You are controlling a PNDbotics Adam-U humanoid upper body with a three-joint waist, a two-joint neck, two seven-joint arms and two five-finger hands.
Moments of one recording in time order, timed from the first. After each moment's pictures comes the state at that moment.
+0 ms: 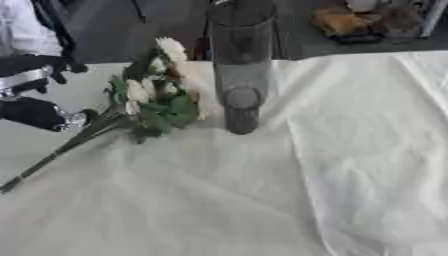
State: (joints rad) left arm -0.88 0.83 -0.39 -1.65 -0.64 0.51 -0.72; right arm -0.24 -0.25 -0.22 -1.98 -0.18 -0.55 -0.10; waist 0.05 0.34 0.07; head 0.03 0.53
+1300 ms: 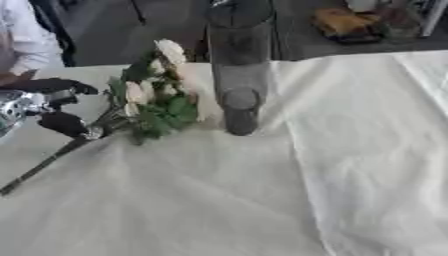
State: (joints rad) left arm -0.92 0.71 -0.41 -1.40 -0.75 0.48 -0.75; right arm -0.24 -0.25 -0.21 -1.98 -0.19 -0.54 -0.09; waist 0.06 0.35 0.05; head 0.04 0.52
